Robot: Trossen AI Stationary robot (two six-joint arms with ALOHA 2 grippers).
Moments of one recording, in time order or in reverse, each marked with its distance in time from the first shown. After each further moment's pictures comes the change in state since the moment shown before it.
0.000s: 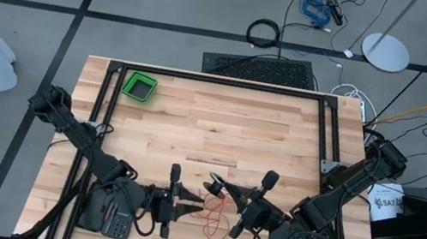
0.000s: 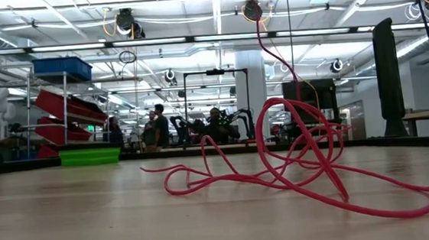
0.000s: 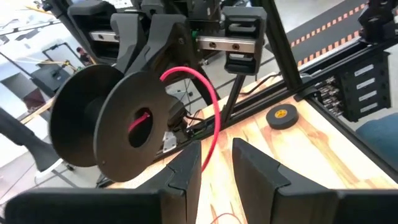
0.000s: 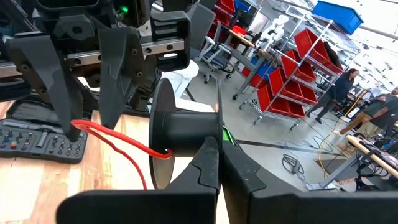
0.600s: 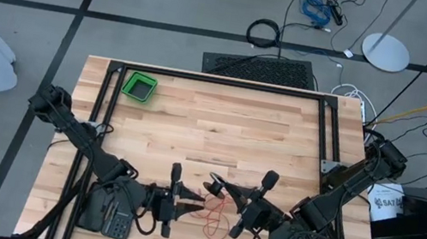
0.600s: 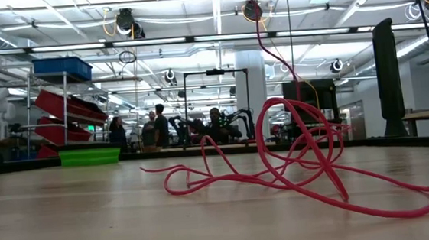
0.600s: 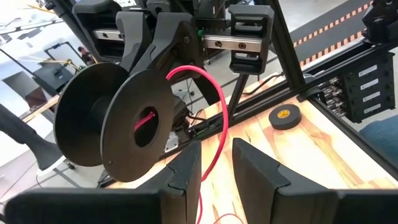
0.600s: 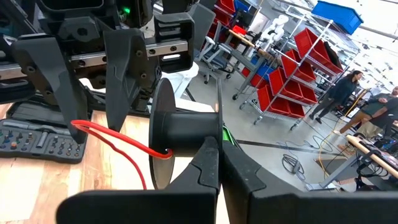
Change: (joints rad) left arm 0.009 0.000 0.000 0.003 0.001 -0.002; right arm 0.000 0.000 0.000 0.000 0.000 0.000
